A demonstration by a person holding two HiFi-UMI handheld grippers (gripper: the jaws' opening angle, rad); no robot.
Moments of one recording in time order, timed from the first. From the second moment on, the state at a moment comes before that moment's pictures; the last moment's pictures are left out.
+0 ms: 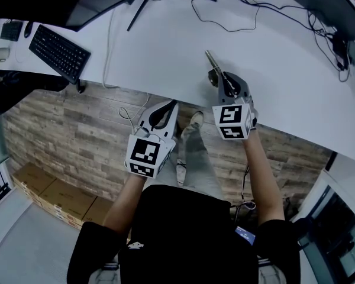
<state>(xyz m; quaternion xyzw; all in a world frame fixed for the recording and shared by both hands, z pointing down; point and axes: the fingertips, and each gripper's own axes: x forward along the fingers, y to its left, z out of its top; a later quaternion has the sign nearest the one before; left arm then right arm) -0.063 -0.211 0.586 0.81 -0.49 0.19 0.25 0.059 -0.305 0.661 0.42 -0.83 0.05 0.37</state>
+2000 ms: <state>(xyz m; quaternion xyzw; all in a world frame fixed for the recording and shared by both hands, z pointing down) -0.067 -0.218 0.526 0.82 -0.51 0.16 0.21 0.049 -0.271 0.621 0.37 -0.85 0.07 0.36</state>
